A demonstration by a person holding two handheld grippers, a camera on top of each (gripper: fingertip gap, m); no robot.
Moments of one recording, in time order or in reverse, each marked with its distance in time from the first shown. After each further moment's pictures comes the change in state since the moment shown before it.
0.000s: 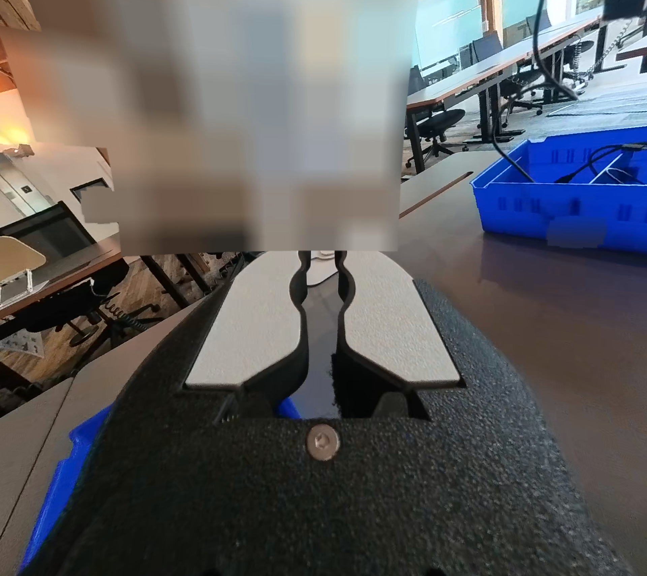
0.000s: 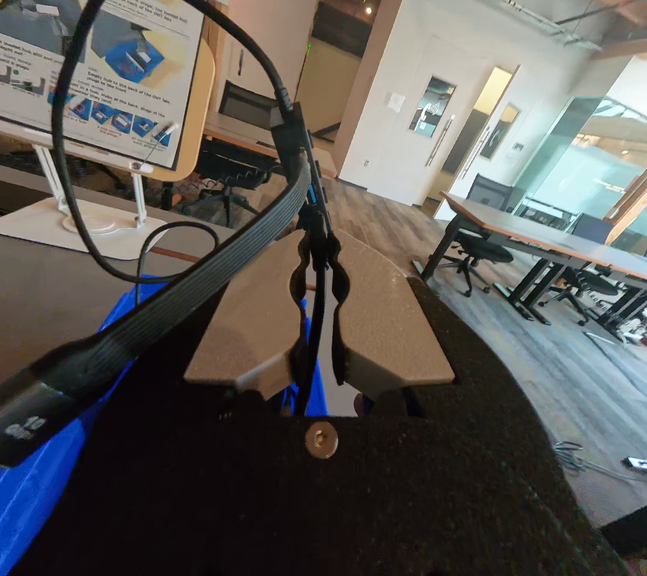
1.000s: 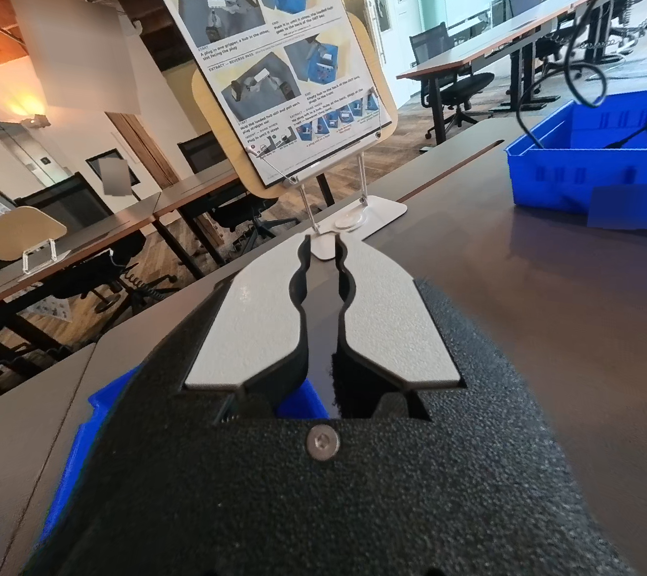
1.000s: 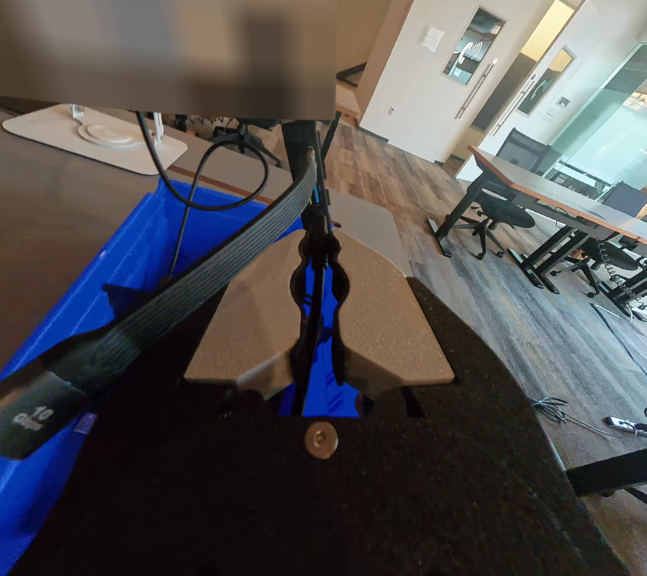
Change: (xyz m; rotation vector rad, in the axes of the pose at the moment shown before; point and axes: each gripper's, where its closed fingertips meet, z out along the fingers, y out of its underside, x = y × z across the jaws) left arm -0.013 0.027 0.011 -0.091 -0.047 0.011; right arm -0.028 0.068 -0.025 -0.162 -0.073 -0.038
